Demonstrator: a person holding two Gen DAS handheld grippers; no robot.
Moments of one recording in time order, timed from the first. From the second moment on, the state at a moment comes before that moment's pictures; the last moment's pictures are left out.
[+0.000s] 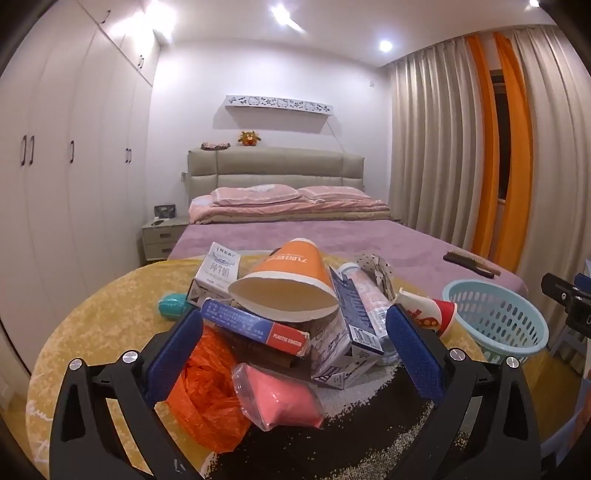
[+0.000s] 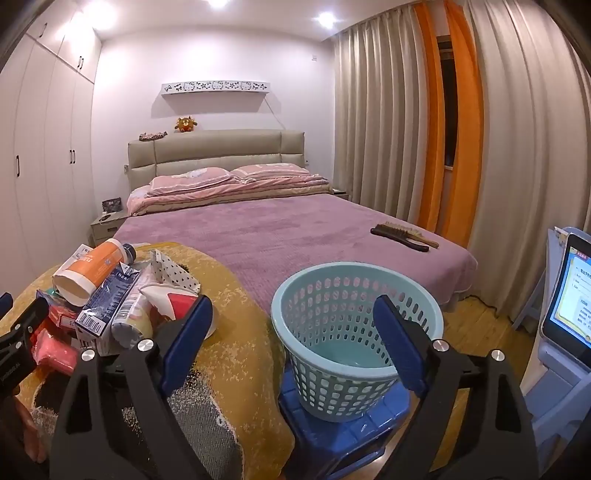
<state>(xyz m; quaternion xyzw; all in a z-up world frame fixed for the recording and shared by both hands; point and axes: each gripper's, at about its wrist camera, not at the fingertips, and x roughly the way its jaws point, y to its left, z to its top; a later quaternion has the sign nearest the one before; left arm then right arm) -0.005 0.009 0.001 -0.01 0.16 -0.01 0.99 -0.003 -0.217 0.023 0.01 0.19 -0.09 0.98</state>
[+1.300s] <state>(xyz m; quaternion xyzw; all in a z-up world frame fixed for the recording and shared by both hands) -0.007 0.010 0.001 -0.02 0.15 -0.02 0.99 -0.001 -0.215 0.020 0.01 0.19 -0.07 0.98</state>
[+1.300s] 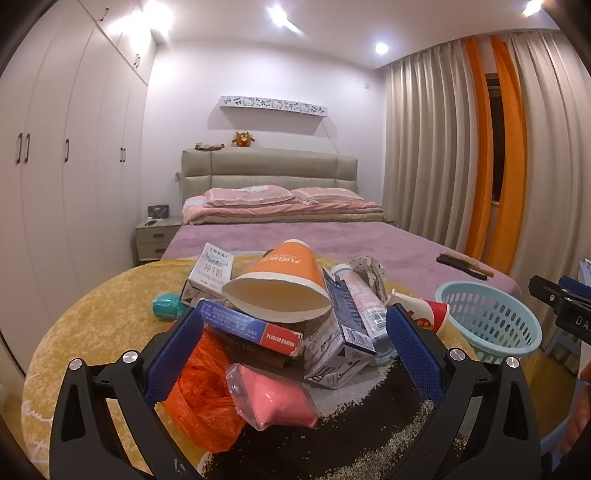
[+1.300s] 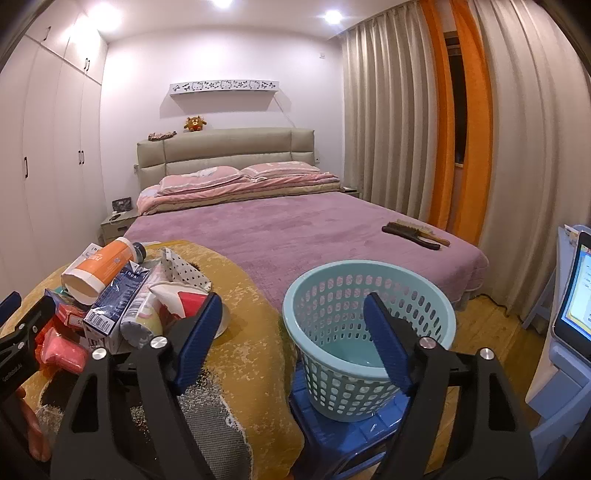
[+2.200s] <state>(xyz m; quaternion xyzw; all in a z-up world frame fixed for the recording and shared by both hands) 0.013 0.131 -0.003 -0.15 0.30 0.00 0.94 0.053 -0.183 0.021 -0.01 0.25 0.04 0.97</state>
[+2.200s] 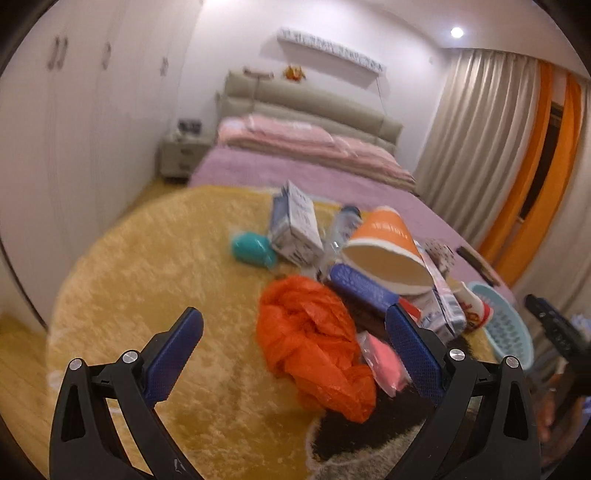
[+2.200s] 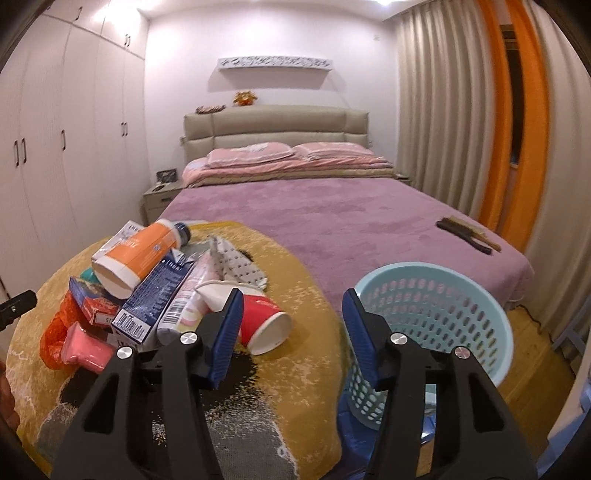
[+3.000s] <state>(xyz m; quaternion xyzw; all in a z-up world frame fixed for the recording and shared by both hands) 0.074 0.124 -0.056 -0.17 0.40 -0.02 0.90 0.134 -0.155 -0.026 -0.03 0.36 0.11 0.93</state>
